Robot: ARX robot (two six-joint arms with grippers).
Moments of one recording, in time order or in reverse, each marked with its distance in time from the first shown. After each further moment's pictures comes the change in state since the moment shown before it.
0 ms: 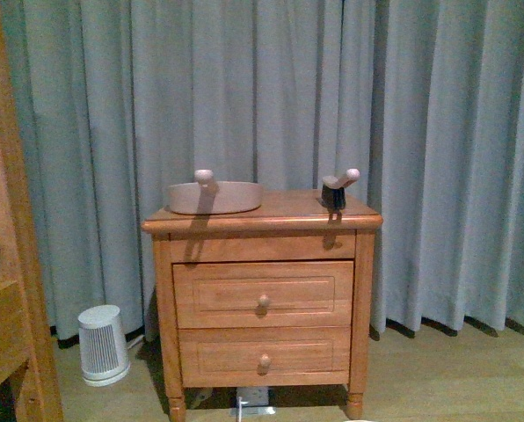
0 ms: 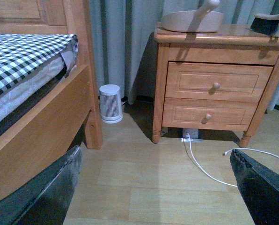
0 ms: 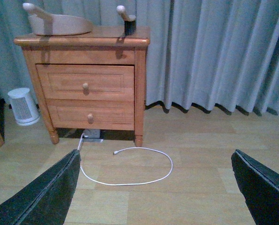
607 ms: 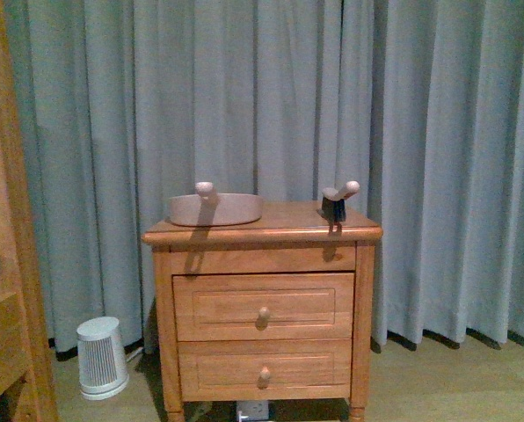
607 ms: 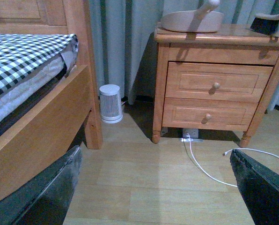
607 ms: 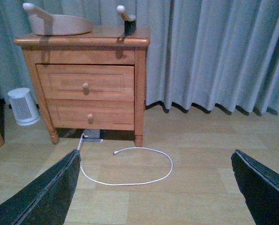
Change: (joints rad) left arm 0.000 0.000 0.000 0.000 0.000 0.000; right arm 0.000 0.000 0.000 0.000 0.000 0.000
